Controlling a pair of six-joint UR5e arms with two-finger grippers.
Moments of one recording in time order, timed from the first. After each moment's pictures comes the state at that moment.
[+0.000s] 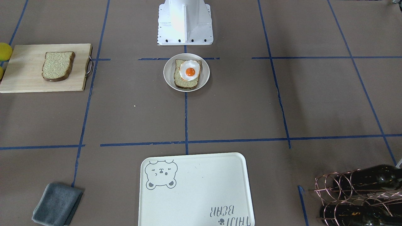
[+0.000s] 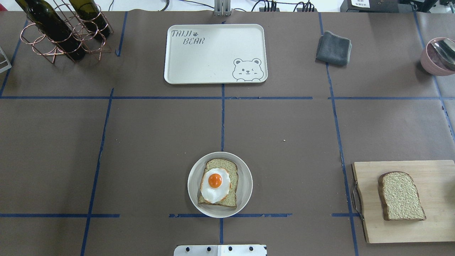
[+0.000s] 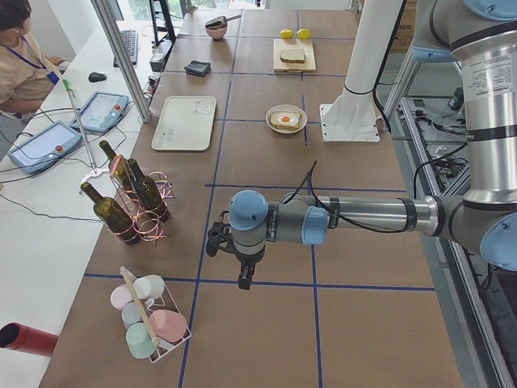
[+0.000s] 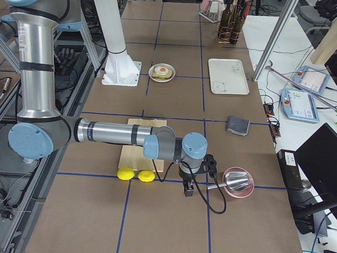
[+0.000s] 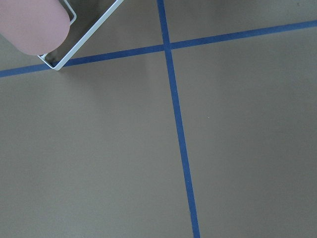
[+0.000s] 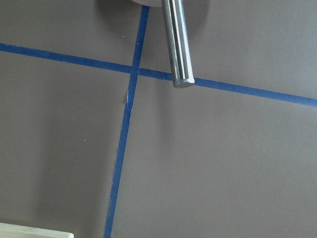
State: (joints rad) left arm -1.55 -1.37 -1.77 -1.63 -2.35 0.10; right arm 1.58 -1.61 1.57 -1.58 2.29 -0.20
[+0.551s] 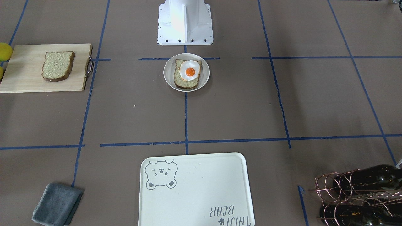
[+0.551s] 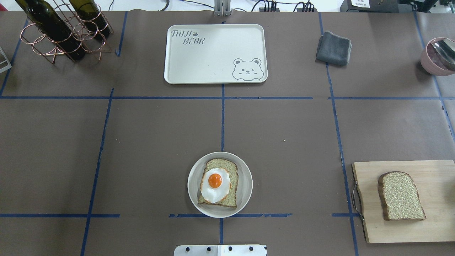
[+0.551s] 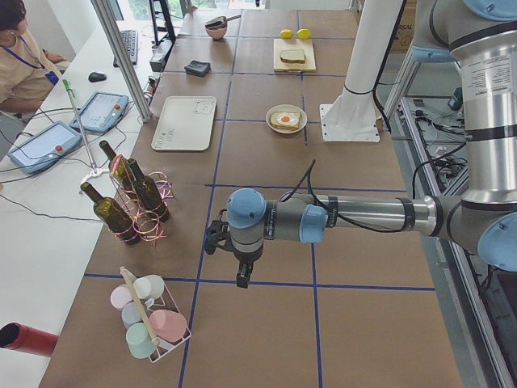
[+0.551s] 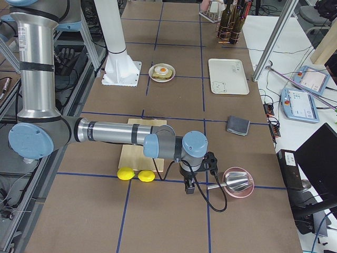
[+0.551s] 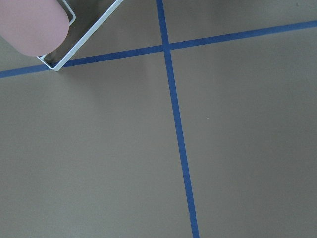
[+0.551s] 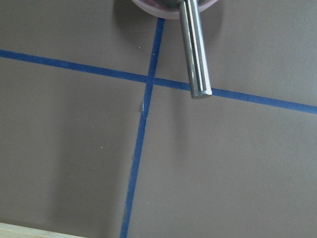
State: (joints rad) left arm -1.54 -1.38 -1.77 -1.63 -2.35 0.10; right arm 1.58 -1.61 1.59 -1.56 2.36 -0.19
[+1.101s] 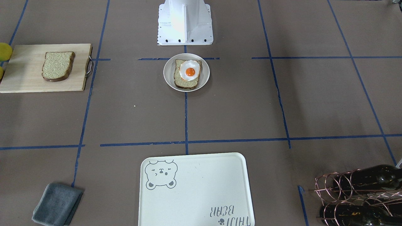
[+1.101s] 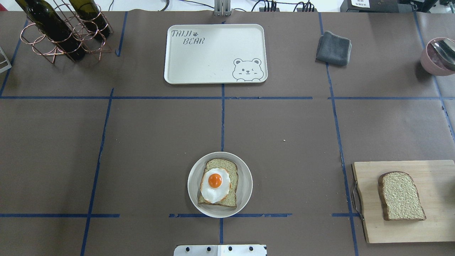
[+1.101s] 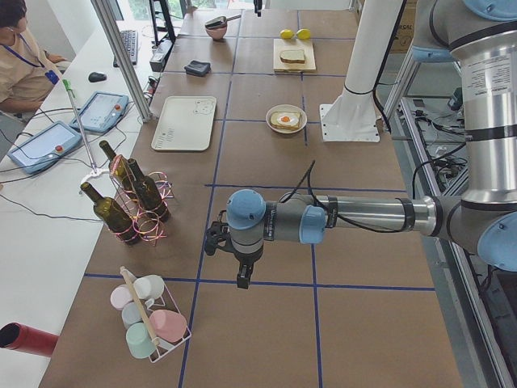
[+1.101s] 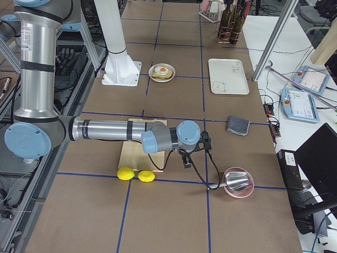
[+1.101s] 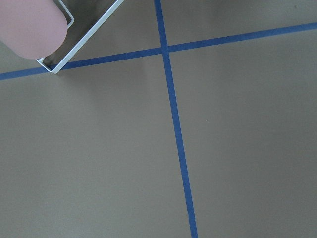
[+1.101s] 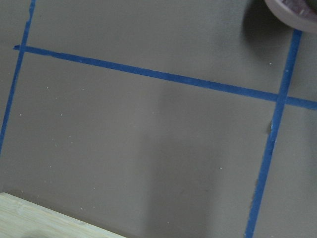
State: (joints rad) left arm -1.54 -1.38 -1.77 -1.63 -2.36 0.10; right arm 1.43 -1.71 1.67 -1.25 2.56 0.10
